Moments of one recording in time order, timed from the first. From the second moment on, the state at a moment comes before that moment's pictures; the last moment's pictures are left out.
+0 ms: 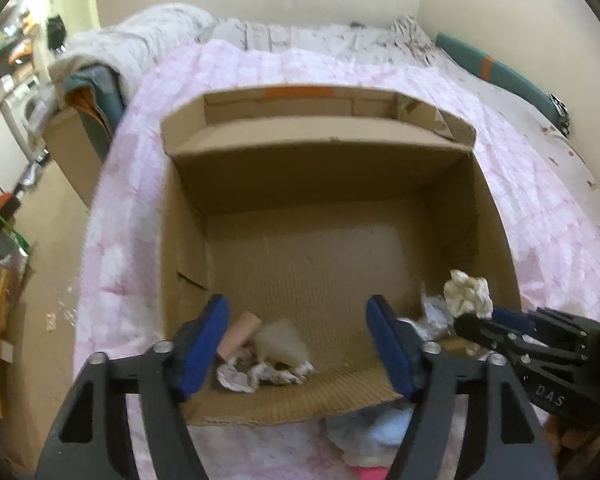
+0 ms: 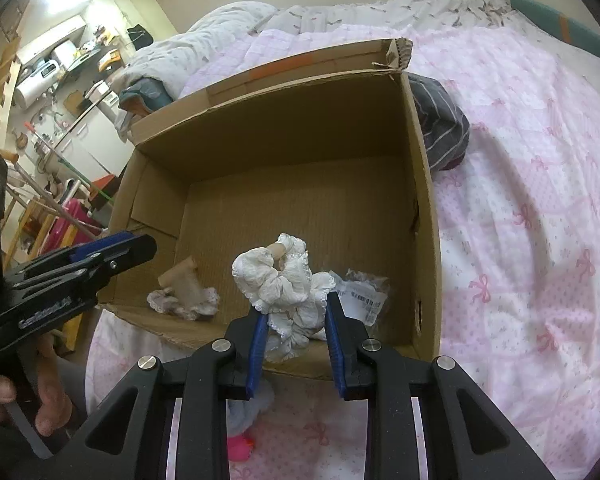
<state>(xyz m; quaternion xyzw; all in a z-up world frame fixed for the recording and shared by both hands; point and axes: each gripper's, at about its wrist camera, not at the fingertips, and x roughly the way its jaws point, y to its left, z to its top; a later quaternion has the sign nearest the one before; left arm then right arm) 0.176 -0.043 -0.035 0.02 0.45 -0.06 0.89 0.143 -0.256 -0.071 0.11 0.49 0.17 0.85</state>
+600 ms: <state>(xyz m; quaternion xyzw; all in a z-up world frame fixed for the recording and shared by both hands) 0.180 -0.031 -0.029 0.01 0.44 -0.03 0.90 0.142 -0.262 -0.063 0.13 0.46 0.16 0.86</state>
